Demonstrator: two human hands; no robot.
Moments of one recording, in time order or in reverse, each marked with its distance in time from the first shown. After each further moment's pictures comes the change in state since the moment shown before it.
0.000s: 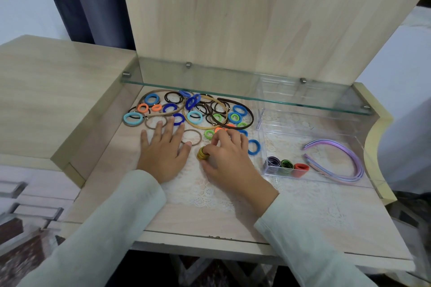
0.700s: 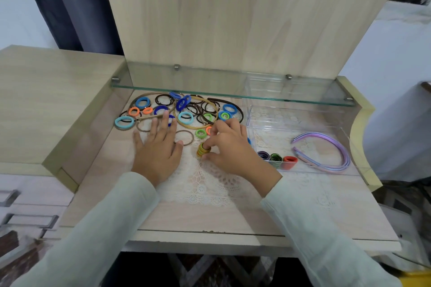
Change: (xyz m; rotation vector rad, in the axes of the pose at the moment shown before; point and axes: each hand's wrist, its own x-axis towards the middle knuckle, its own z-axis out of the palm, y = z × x) left_hand -0.008 0.008 -0.008 -0.090 0.057 0.056; right_hand 0.012 0.013 -0.043 0.120 -0.187 -0.035
